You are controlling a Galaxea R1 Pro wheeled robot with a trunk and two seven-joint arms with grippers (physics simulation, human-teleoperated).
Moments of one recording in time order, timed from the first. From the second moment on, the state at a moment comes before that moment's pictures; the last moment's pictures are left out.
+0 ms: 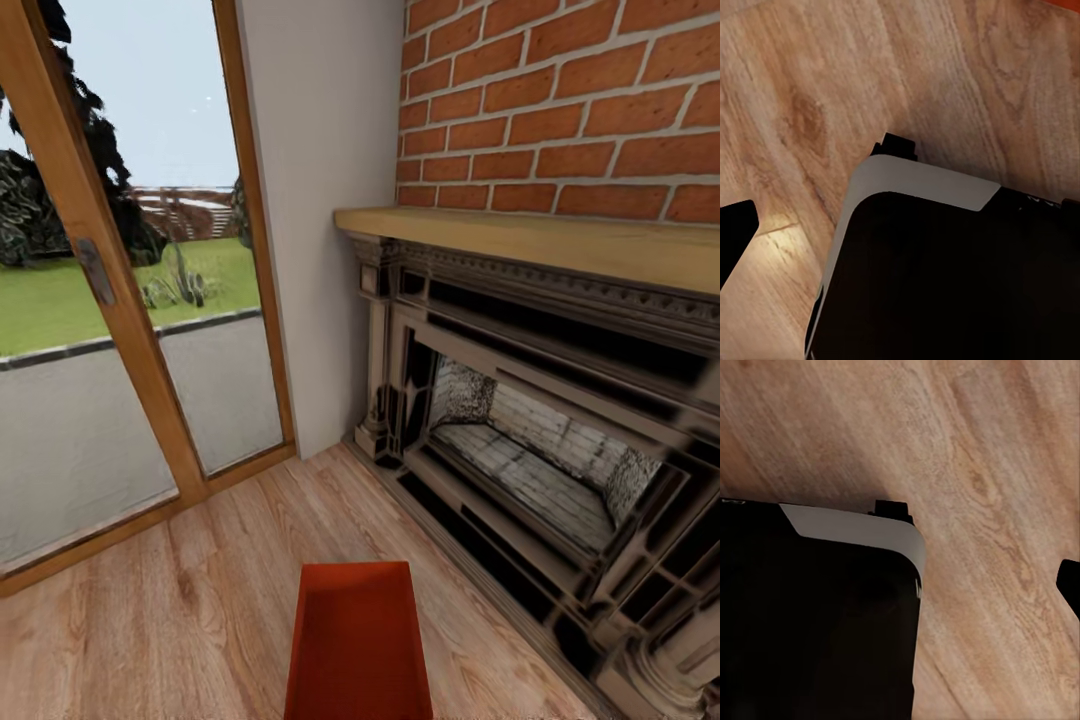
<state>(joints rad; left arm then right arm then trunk) -0.27 0.03 -0.05 0.00 0.37 -0.01 0.03 -0.22 0.01 0.73 0.03 -0.61 -0.13 -0.06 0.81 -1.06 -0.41</state>
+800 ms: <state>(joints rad) -0.27 0.03 -0.05 0.00 0.37 -0.01 0.03 -0.22 0.01 0.73 0.03 -0.61 -0.13 -0.06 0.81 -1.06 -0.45</state>
